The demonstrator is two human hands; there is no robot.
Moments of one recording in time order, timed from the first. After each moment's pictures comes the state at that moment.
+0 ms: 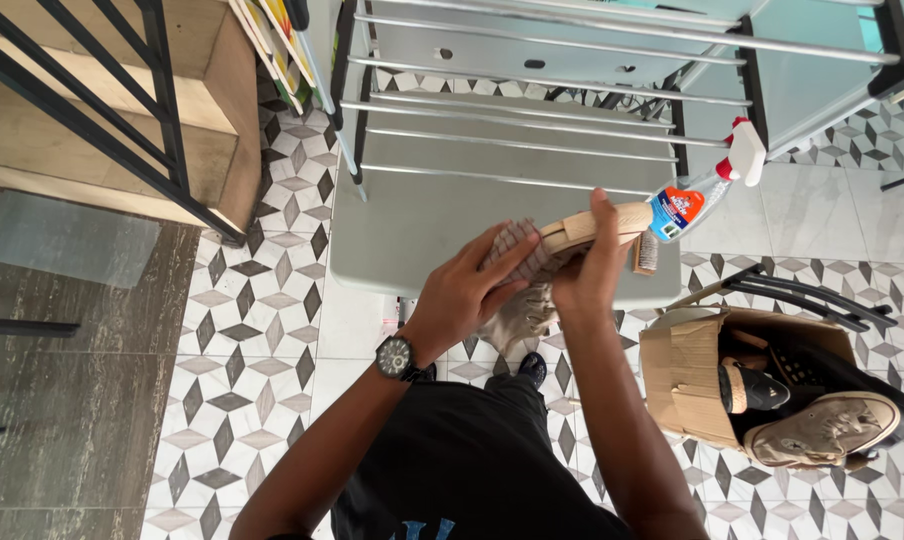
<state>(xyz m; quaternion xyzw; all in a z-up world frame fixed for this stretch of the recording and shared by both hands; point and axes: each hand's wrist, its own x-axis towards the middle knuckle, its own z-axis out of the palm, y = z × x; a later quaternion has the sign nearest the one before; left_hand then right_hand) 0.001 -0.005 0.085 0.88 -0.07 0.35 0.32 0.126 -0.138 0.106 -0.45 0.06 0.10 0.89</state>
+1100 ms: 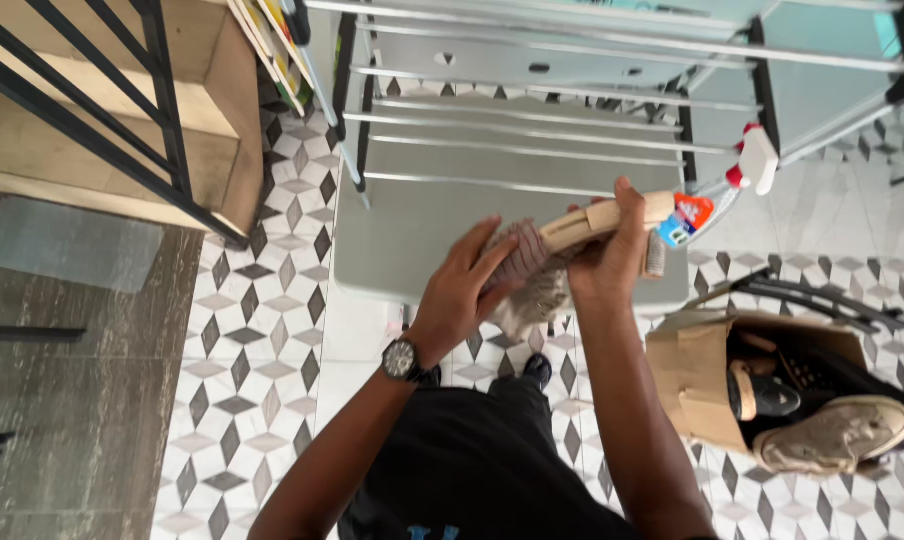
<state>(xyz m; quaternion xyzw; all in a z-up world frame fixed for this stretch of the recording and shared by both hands) 0.014 0.010 0.059 0.86 -0.05 0.37 0.34 0.154 -0.127 0.117 -0.40 0.10 0.09 0.90</state>
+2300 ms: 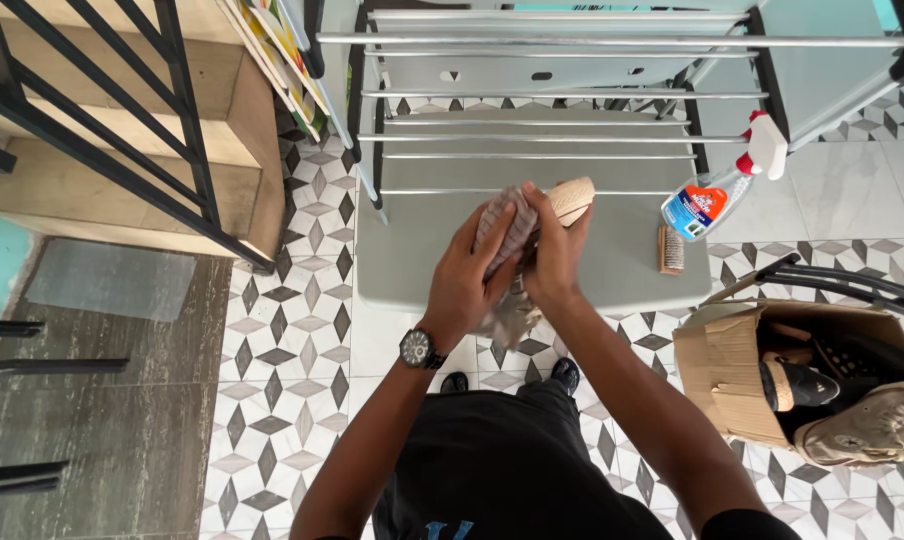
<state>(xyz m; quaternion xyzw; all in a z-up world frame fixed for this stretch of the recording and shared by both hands) 0.022 0.030 0.069 0.85 -0.02 0.39 0.36 0.123 -0.065 0.090 -0.44 -0.01 0.11 0.89</state>
